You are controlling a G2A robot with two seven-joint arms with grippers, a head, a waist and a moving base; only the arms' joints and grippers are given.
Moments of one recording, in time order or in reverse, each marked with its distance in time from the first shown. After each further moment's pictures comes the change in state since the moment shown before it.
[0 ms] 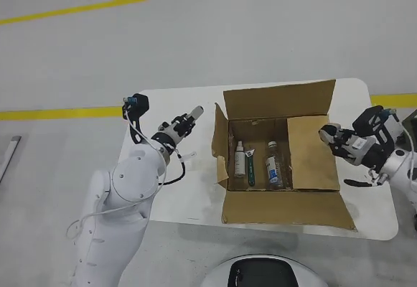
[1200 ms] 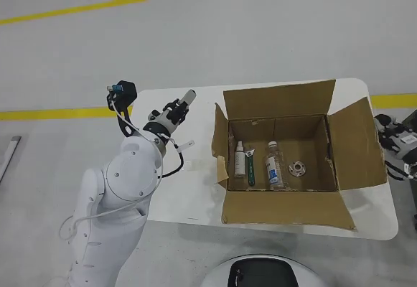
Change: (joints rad) left arm -0.081 -0.009 0.021 -0.063 0.039 0.135 0.042; right arm -0.121 -0.001 0.164 0.084 0.008 0.126 -0.191
